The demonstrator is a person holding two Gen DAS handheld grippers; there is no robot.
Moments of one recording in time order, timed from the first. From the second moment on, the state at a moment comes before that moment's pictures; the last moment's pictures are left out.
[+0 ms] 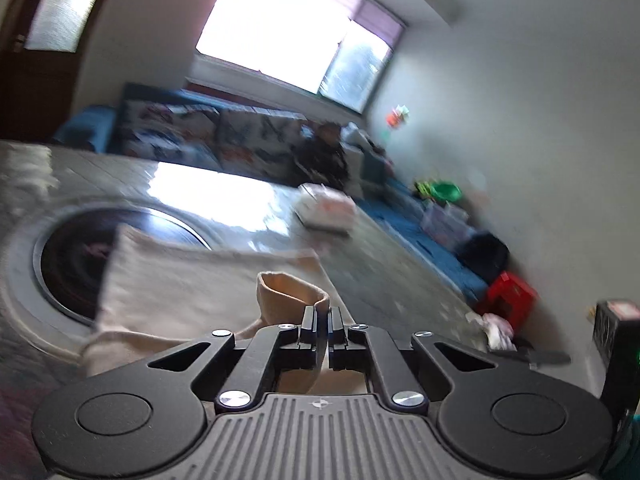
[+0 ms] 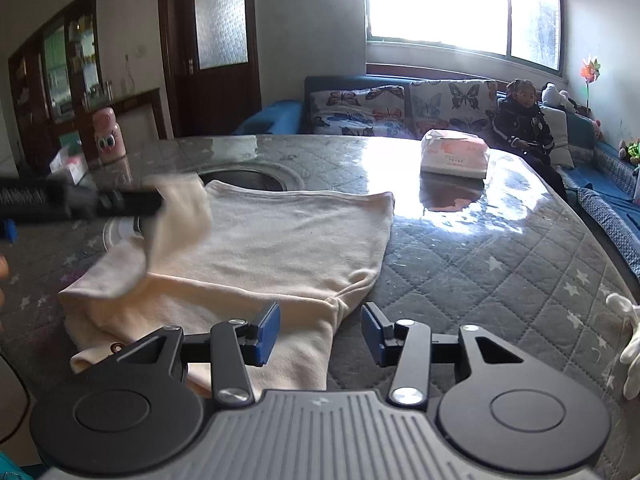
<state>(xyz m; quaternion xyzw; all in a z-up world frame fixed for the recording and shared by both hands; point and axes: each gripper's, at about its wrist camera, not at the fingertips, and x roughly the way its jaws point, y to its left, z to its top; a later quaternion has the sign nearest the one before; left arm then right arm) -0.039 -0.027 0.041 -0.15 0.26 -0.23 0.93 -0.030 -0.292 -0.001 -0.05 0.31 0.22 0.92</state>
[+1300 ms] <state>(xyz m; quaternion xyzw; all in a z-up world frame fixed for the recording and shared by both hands) -0.099 0.056 -0.008 0.04 0.32 -0.12 0.94 -0.032 -0.265 0.036 -0.05 0.29 0.29 0.91</state>
